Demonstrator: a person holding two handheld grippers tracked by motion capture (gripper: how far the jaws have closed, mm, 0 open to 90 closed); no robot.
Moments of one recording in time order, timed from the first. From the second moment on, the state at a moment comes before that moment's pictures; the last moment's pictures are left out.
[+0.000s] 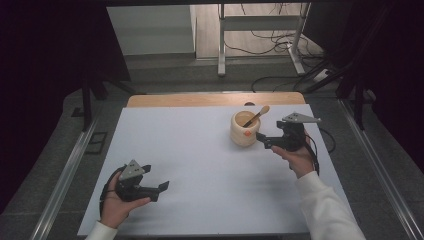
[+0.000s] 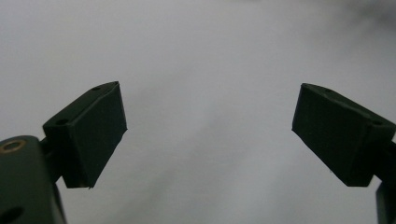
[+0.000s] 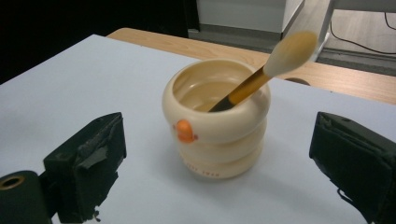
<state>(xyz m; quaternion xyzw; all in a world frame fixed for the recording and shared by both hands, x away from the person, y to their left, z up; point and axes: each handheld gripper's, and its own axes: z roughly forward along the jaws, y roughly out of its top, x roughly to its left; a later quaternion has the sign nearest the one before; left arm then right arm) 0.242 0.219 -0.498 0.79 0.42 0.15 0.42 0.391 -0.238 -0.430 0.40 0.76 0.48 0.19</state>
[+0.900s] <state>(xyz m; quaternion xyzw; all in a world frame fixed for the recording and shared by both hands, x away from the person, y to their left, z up) 0.243 0.218 -0.503 0.79 0.42 0.15 0.41 0.308 -0.277 -0.484 0.37 0.80 0.46 0.14</state>
